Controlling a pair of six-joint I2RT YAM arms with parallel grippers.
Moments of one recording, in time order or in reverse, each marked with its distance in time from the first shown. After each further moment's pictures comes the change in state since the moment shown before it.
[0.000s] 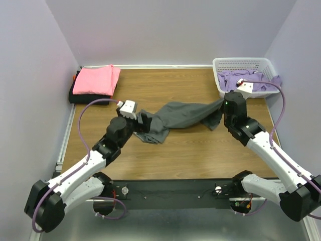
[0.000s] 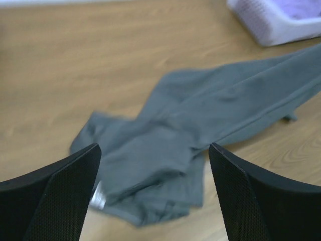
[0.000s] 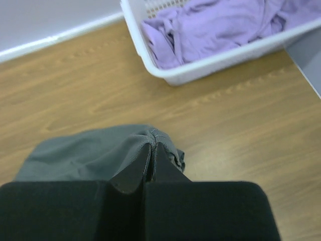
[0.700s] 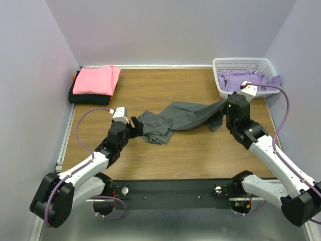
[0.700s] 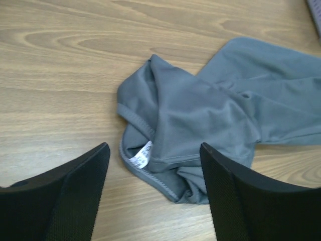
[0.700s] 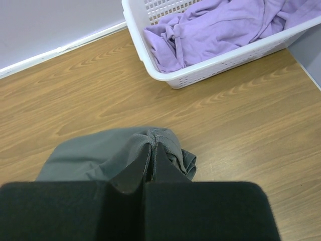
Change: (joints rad) left arm 0.113 0.050 -0.209 0.062 -0.060 -0.255; right arm -0.008 -0.049 -0.042 -0.009 0.001 0.035
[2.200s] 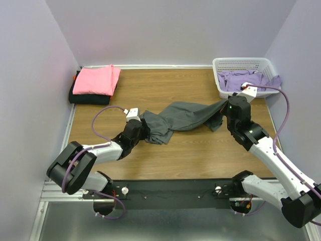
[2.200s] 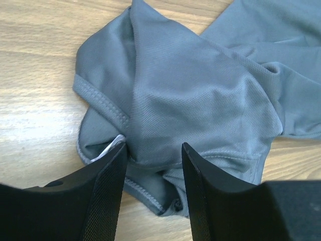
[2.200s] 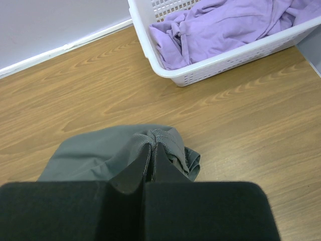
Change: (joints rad) left arm -0.112 0.378 0.079 0.117 -0.043 -0.113; right arm -0.005 -0.024 -0.025 0.015 -0.036 0.007
